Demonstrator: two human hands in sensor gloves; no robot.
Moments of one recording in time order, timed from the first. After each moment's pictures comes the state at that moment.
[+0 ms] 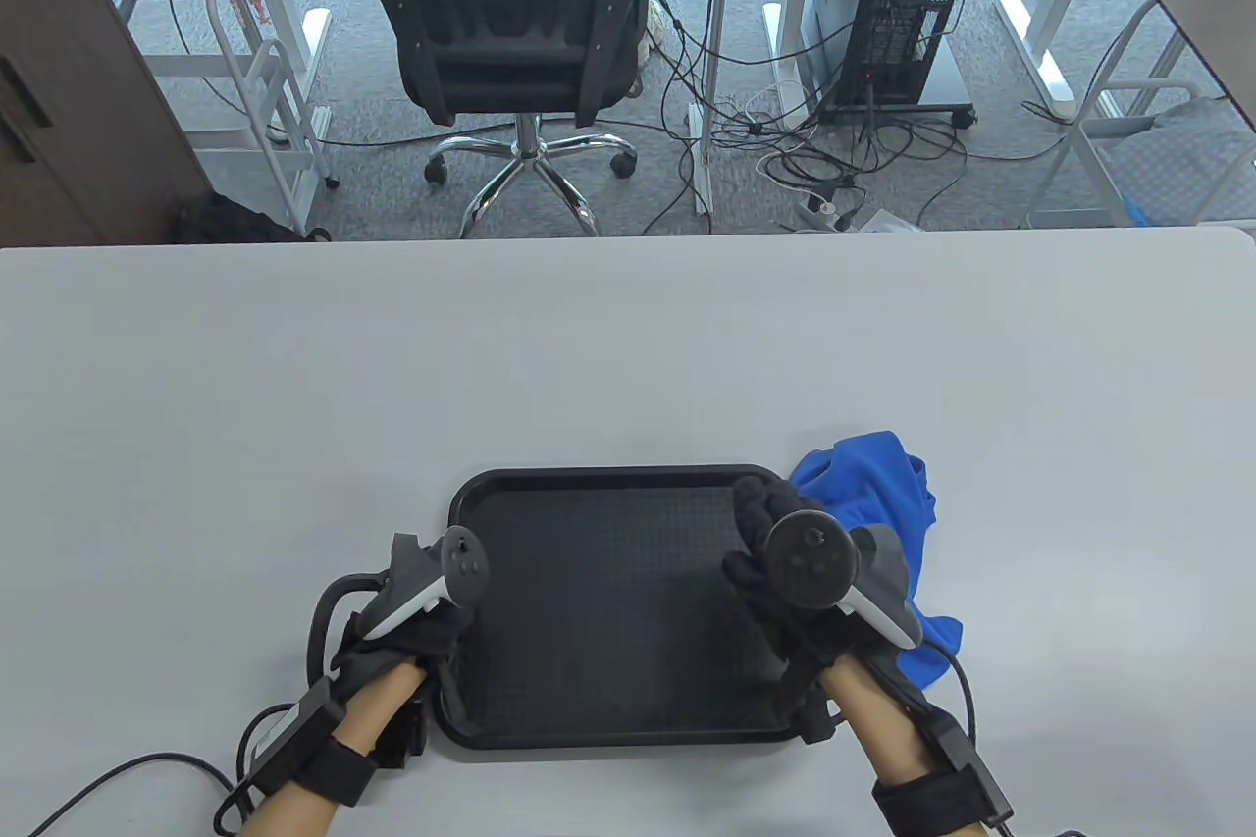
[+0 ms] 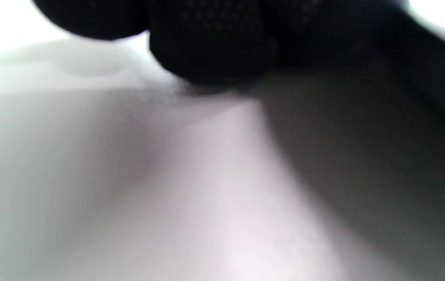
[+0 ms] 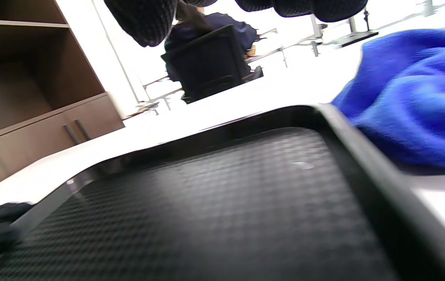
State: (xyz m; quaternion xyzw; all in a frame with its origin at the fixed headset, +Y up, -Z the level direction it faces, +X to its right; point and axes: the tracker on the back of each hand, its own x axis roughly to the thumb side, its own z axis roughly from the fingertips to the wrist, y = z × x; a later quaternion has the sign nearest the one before) left_hand -0.214 -0.776 -0.290 -0.27 0.01 -0.03 0.96; right_hand 0.141 -0.690 -0.277 0.10 0.06 0.97 0.23
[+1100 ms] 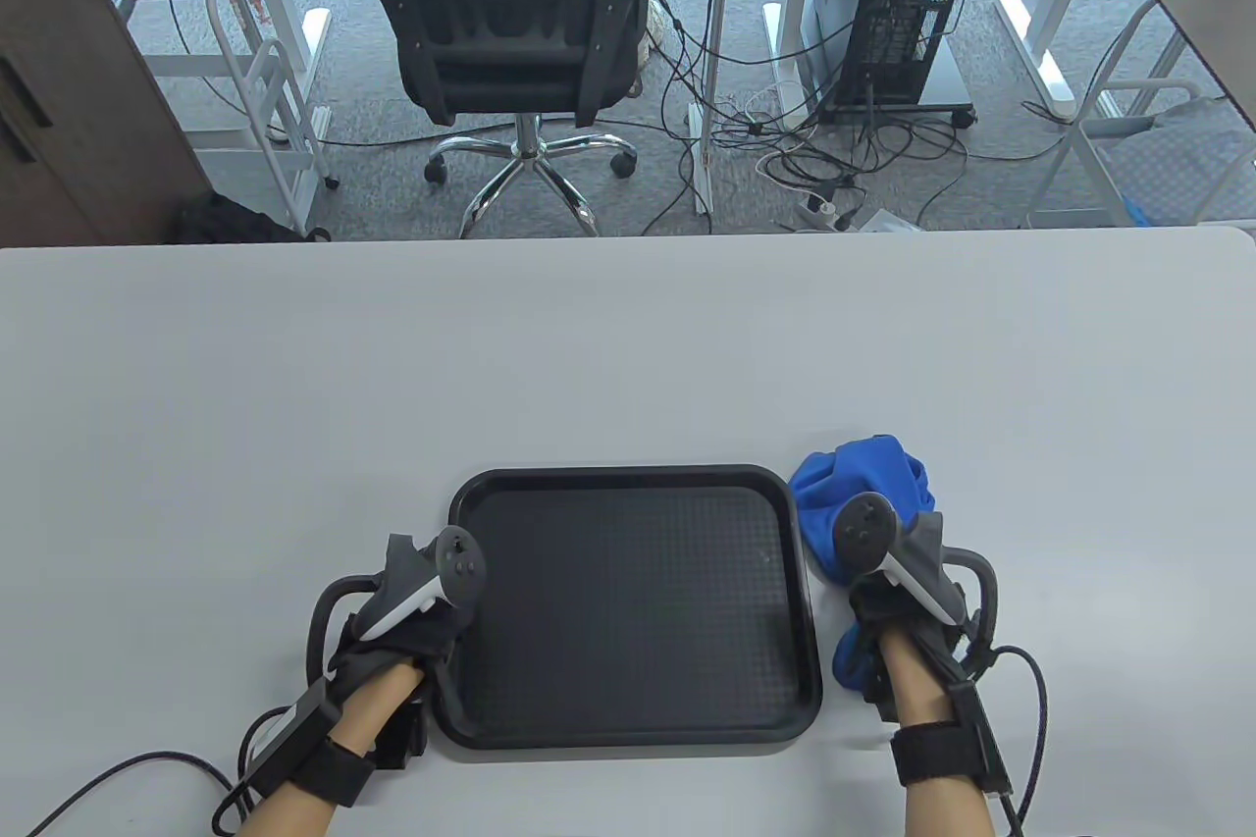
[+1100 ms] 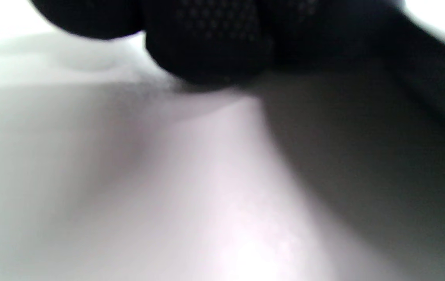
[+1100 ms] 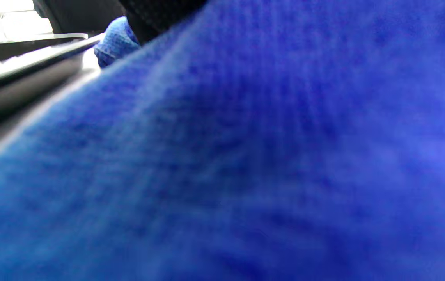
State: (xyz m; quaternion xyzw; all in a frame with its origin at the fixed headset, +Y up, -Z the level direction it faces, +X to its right) left_hand -0.217 -0.777 -0.290 -0.27 0.01 -0.01 0.96; right_hand 0.216 -0.749 -0.309 -0.08 0.11 0.99 0.08
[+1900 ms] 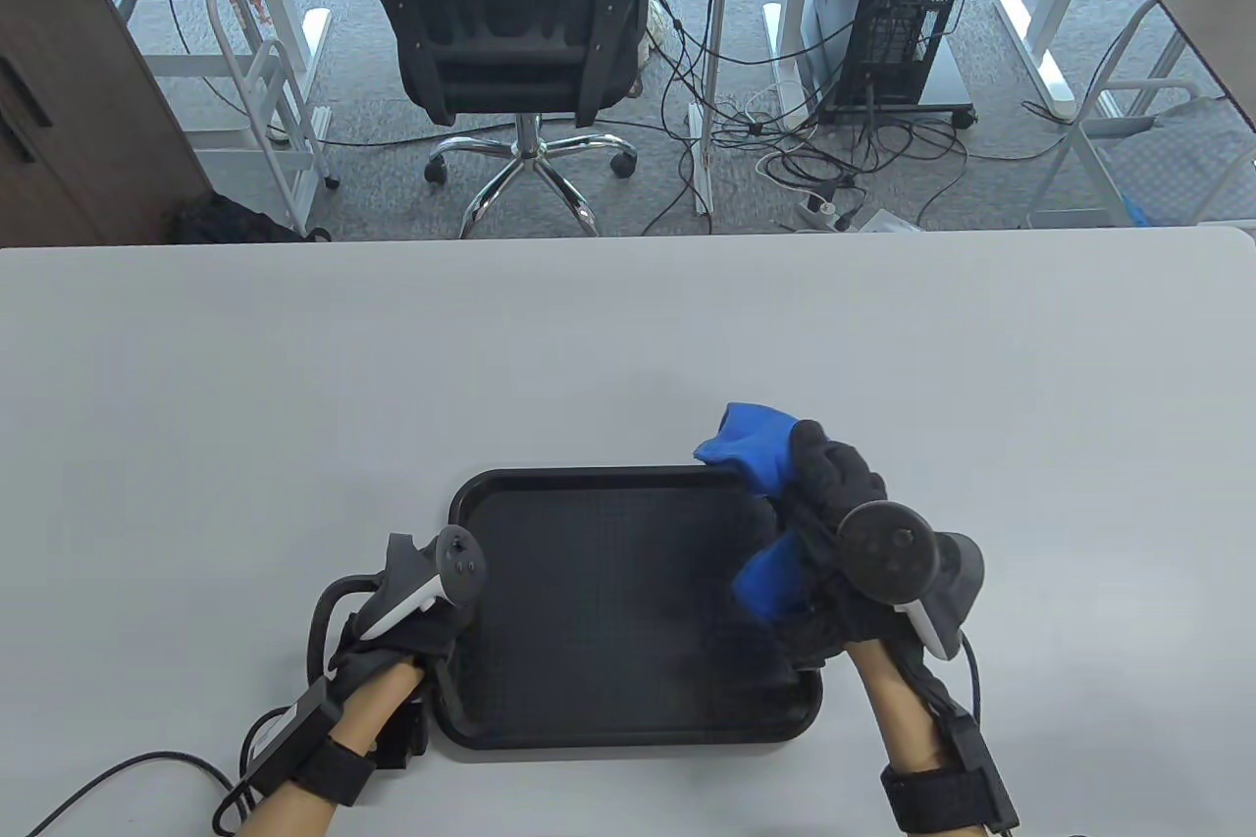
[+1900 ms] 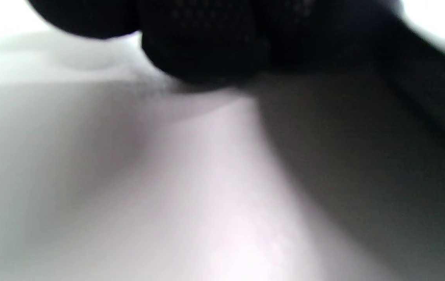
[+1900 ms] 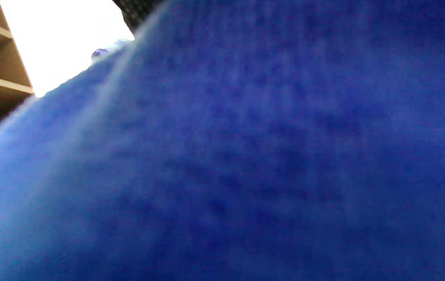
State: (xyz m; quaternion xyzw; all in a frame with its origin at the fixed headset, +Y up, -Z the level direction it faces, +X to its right) left_hand -0.217 -0.777 -0.290 -0.27 0.01 -0.01 0.96; right_hand 0.153 -0.660 -0.276 0.05 -0.17 0.95 0.27
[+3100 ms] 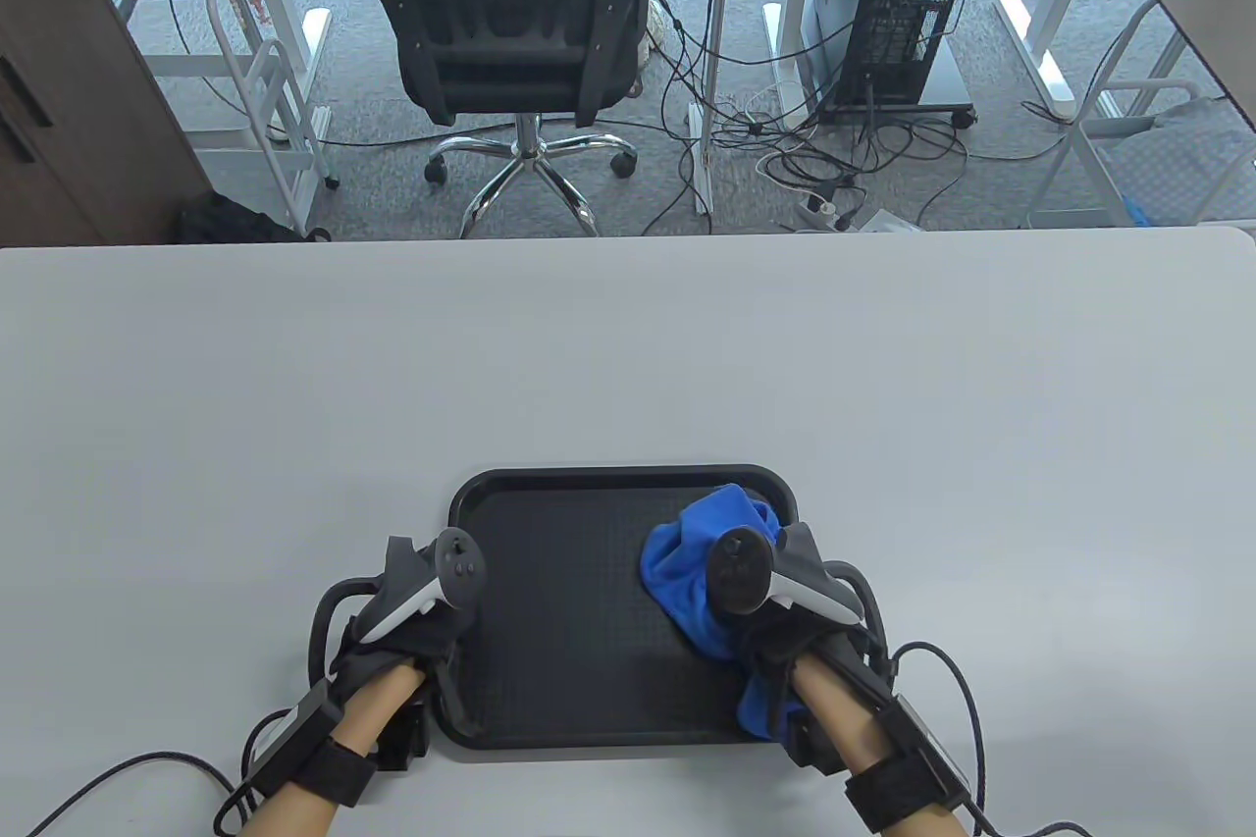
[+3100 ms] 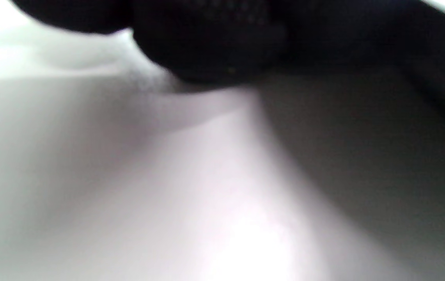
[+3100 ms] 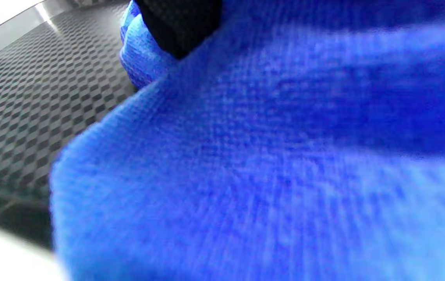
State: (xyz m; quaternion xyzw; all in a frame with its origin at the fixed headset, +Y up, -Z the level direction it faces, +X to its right) left_hand -0.216 -0.778 -0.289 -0.27 0.01 0.00 0.96; right_hand 0.105 -0.746 -0.275 0.14 0.31 0.94 0.08
